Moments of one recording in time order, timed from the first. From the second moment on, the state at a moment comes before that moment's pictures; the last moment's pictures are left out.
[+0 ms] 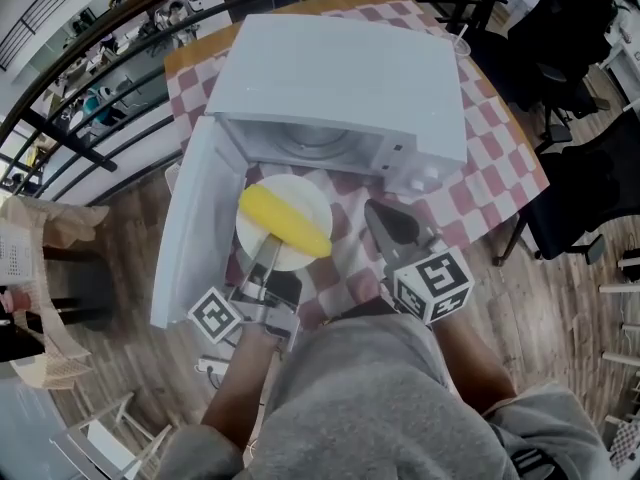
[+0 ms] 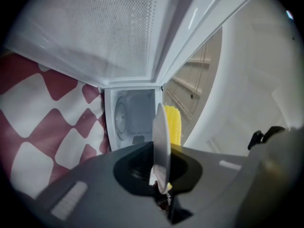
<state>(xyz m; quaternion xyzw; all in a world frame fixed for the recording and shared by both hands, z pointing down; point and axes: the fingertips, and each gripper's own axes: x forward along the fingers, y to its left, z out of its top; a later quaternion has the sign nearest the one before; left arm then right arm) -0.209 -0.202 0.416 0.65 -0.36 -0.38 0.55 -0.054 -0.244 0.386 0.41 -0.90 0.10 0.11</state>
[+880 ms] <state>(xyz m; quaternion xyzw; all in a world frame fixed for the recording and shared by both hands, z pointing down) -0.191 -0.309 0.459 0.63 -0.38 -0.36 0.58 -0.068 -0.311 0.409 0.37 -0.91 0.14 0.12</state>
